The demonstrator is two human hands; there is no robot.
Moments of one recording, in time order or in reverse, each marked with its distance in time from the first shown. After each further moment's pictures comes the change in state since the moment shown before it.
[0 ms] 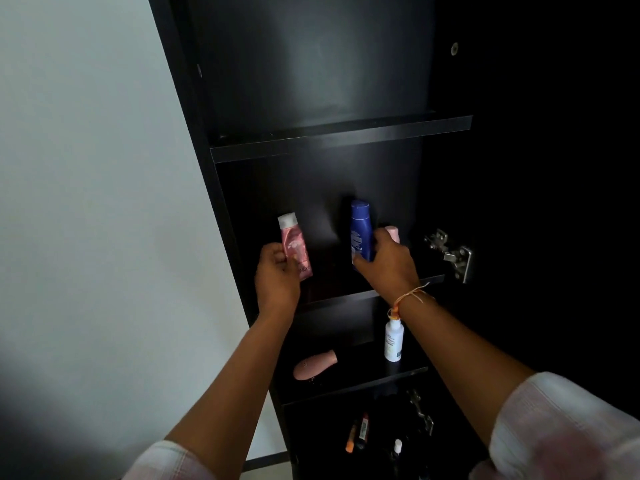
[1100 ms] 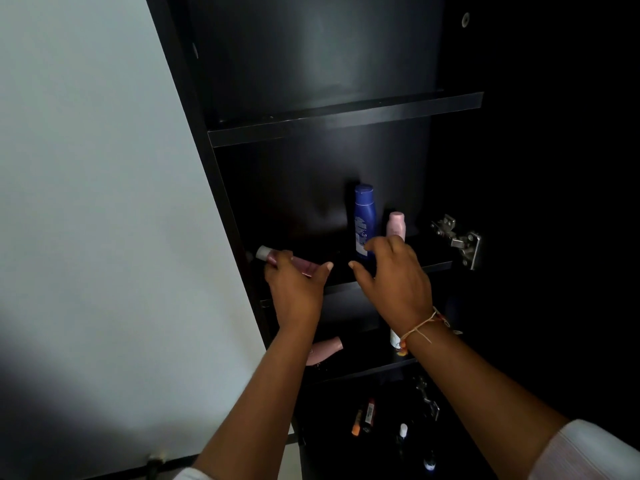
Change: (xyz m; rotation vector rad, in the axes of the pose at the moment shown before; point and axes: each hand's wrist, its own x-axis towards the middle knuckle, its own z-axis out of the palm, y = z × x) left_hand -0.049 0.007 0.004 0.292 0.011 0.009; right_hand -0.054 0.002 -0.001 -0.186 0.185 -0.280
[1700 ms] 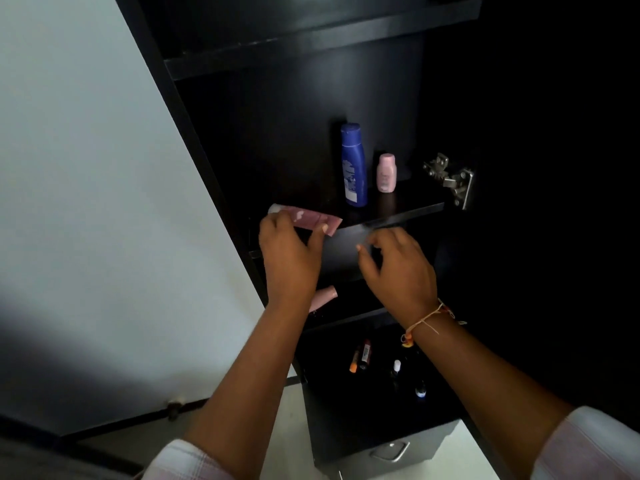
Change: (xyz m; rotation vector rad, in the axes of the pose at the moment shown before) left_hand -0.027 -0.016 -0.005 0.169 0.012 0.270; right_hand -0.068 0.017 -0.002 0.069 -0.046 0.089
